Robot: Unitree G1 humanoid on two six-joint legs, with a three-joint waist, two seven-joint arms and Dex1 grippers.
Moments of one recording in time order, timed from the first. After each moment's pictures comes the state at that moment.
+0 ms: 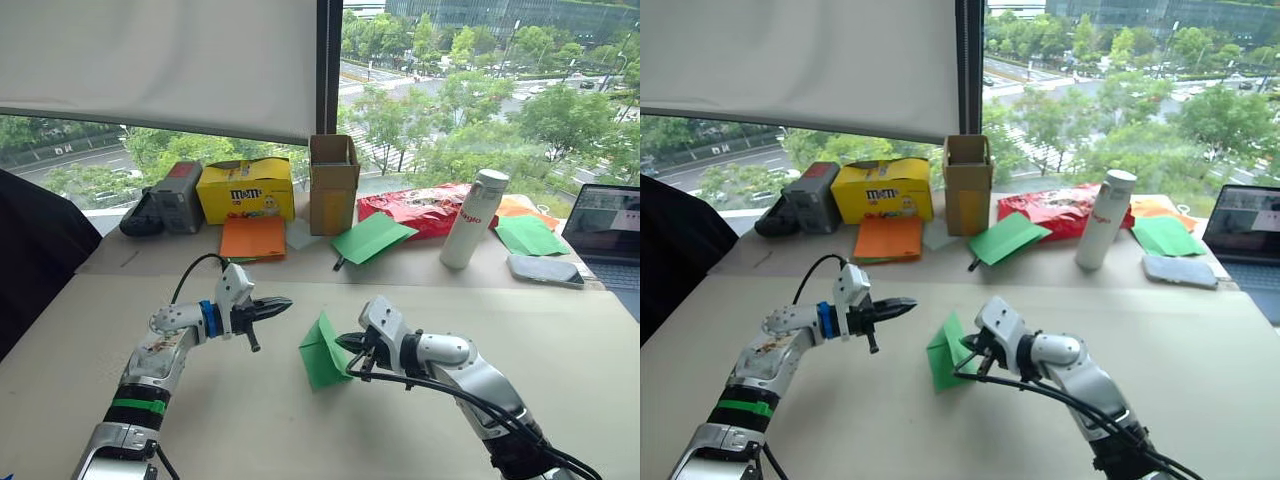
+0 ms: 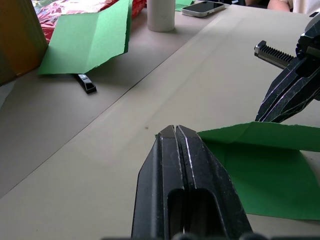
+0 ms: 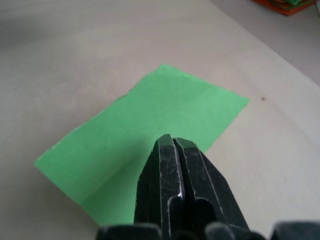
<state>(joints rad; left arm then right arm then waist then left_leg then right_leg) -0.49 0.50 -0.04 0.27 -0.31 0.18 -1.10 -0.32 -0.42 0.27 -0.25 0.10 0.60 0.77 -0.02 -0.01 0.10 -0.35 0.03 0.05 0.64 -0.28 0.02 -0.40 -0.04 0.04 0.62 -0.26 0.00</state>
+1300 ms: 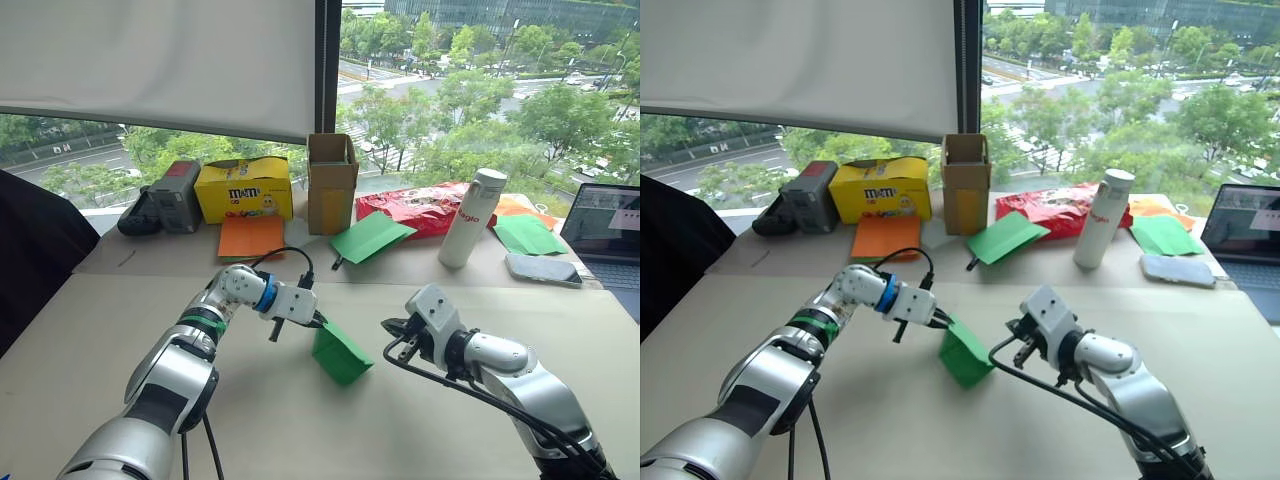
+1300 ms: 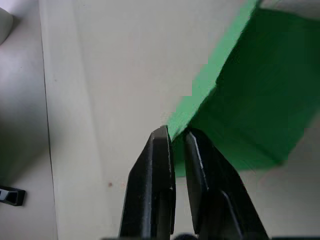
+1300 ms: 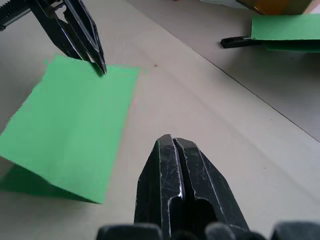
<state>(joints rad) -1.04 0.35 -0.36 1.19 0.20 -0.83 -1.28 -0.23 -0.57 0.08 -0.47 0.18 0.77 0.62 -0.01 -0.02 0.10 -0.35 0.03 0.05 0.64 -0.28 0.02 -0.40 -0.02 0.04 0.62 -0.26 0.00</state>
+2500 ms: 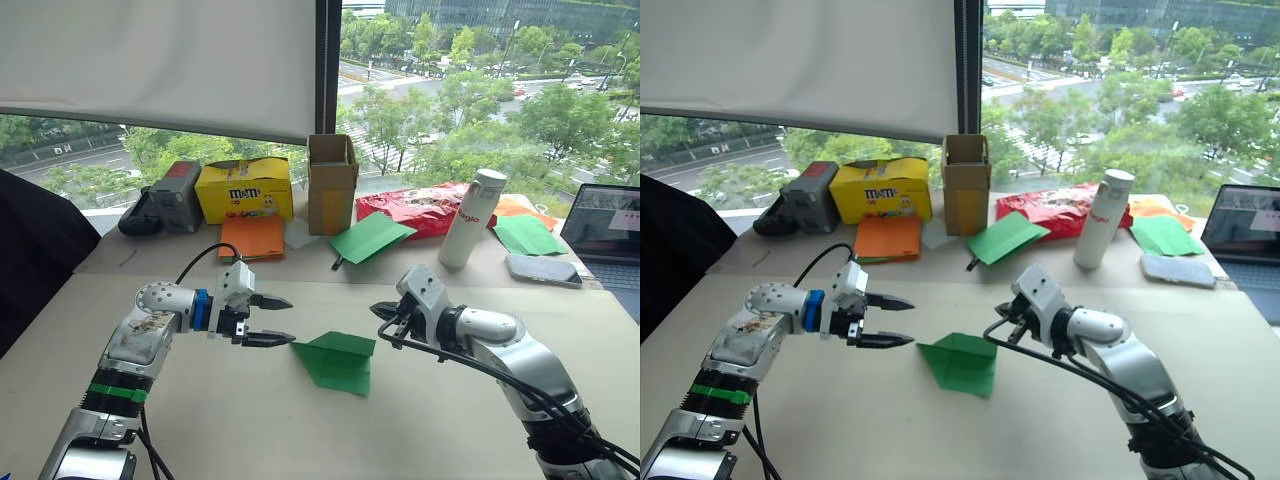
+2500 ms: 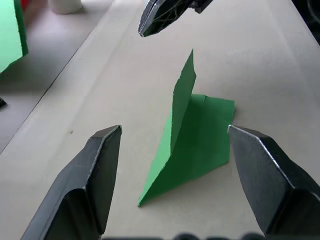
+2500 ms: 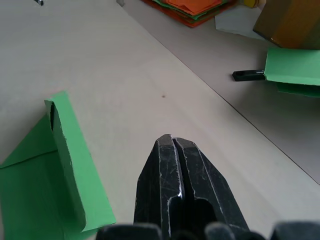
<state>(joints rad) -0.54 0.62 -0.04 0.13 -0.33 0.35 -1.37 -0.39 -0.57 0.13 -0.34 0.22 0.72 0.69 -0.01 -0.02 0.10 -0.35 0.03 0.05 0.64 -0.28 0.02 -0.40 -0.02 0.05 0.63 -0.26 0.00</state>
